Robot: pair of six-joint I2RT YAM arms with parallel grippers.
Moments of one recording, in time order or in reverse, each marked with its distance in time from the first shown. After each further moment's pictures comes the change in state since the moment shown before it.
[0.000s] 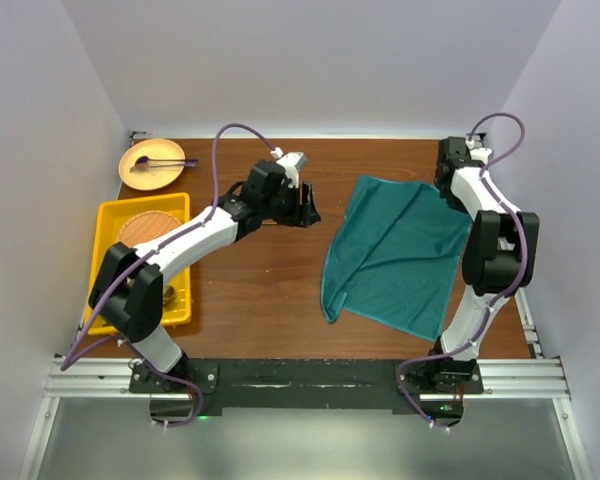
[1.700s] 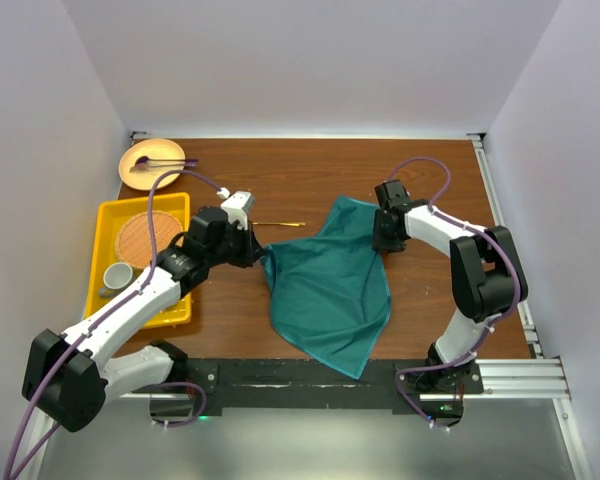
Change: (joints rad) left arm 0.122 -0.536 -0.505 -0.040 0.001 0.072; right arm 0.364 -0.170 -0.399 0.168 -0.602 0.105
